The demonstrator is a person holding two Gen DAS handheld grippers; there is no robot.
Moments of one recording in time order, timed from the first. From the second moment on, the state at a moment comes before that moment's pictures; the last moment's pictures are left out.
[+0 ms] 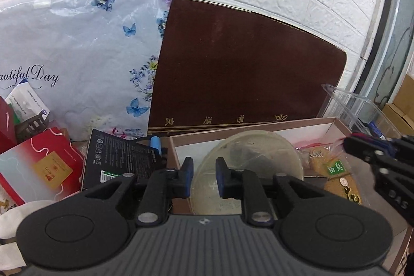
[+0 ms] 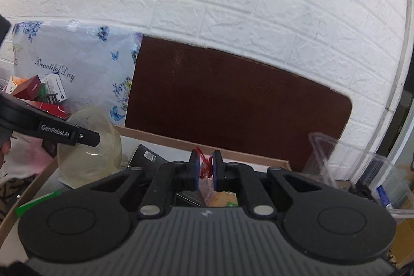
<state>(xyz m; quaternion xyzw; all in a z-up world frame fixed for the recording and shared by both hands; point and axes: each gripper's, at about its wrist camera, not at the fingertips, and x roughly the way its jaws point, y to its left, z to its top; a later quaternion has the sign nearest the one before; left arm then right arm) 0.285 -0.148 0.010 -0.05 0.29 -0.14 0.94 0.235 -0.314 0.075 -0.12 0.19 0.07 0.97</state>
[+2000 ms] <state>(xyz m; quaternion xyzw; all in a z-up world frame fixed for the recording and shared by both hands) 0.091 0.033 -0.070 -0.10 0.35 -0.10 0.93 0.030 -0.118 0.003 -0.10 0.29 0.24 0.92</state>
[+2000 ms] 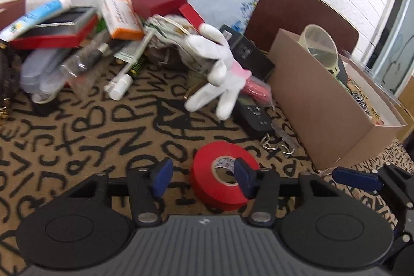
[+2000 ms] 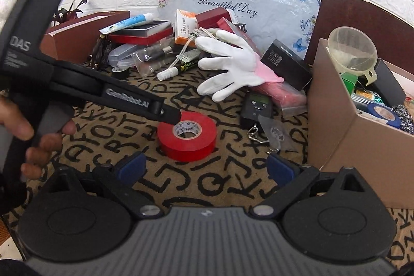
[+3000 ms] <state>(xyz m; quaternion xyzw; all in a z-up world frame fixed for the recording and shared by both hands) 0.072 0.093 -0.087 -0.09 0.35 -0.02 0.93 0.117 -0.077 -0.036 -0.27 0.27 0.11 0.92</state>
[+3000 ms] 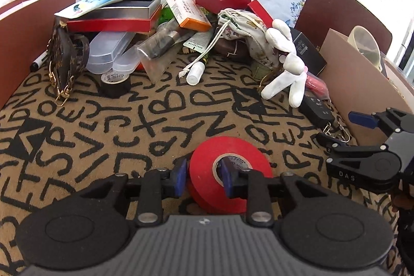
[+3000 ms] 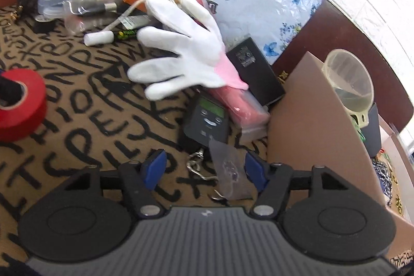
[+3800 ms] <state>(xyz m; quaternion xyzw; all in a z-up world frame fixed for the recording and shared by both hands) 0.062 0.105 -0.098 -0.13 0.31 -0.04 0.94 0.081 -0.079 -0.004 -0.22 0.32 0.13 0.91</state>
